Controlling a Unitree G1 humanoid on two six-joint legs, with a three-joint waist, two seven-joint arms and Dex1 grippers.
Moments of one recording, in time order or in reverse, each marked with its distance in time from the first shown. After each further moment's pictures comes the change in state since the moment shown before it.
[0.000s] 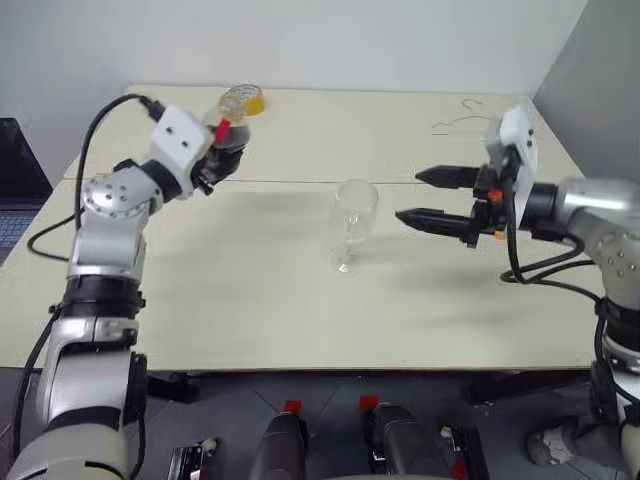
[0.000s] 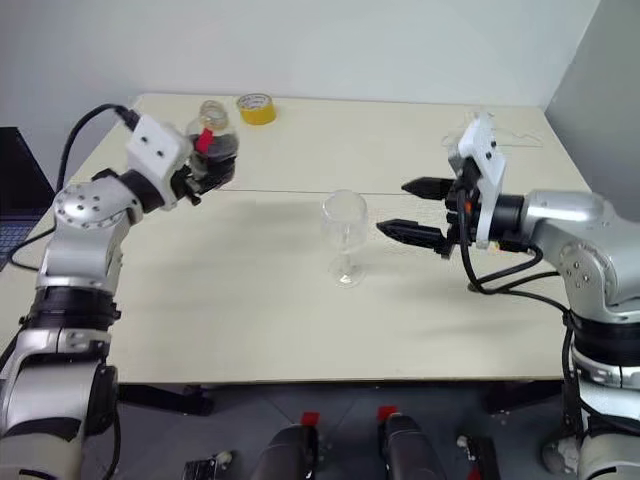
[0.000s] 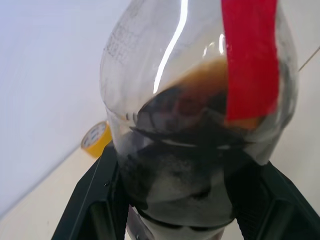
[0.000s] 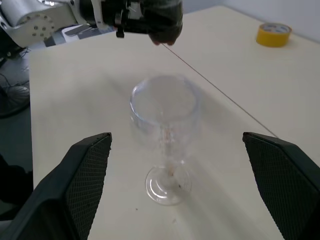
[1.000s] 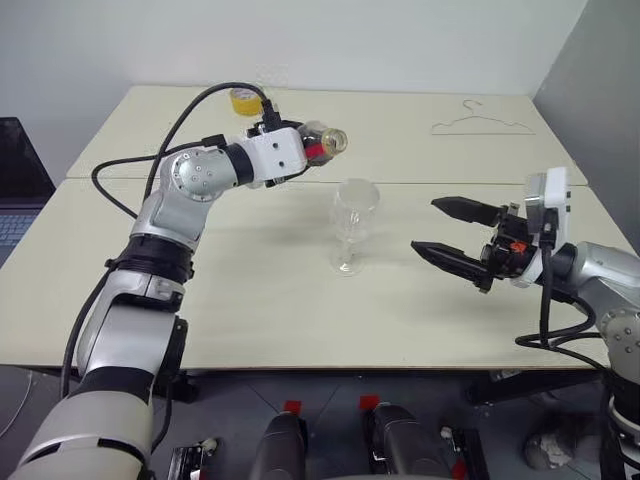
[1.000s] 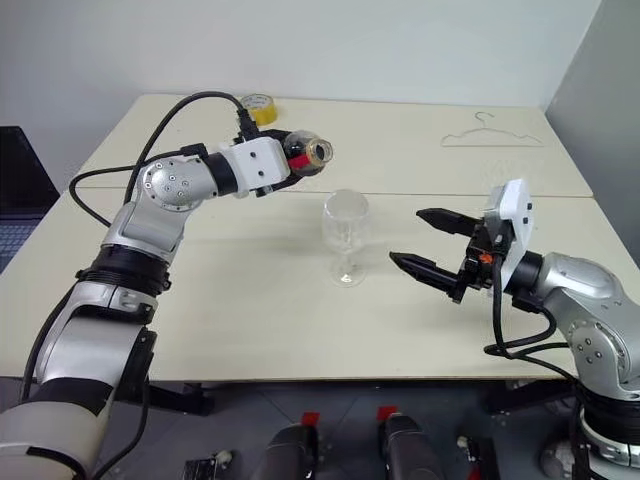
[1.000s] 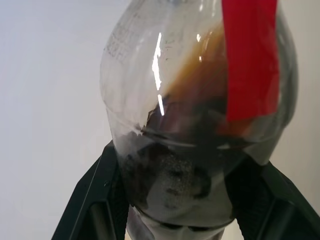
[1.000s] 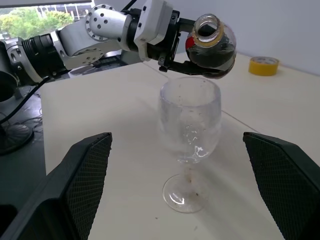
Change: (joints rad) left arm -0.174 -0.119 -0.205 0.163 0.278 -0.375 0.011; right arm 0.357 0.042 -0.134 -0.153 0.130 -0.307 -0.062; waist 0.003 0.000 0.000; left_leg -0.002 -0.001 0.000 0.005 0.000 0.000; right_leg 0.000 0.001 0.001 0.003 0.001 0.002
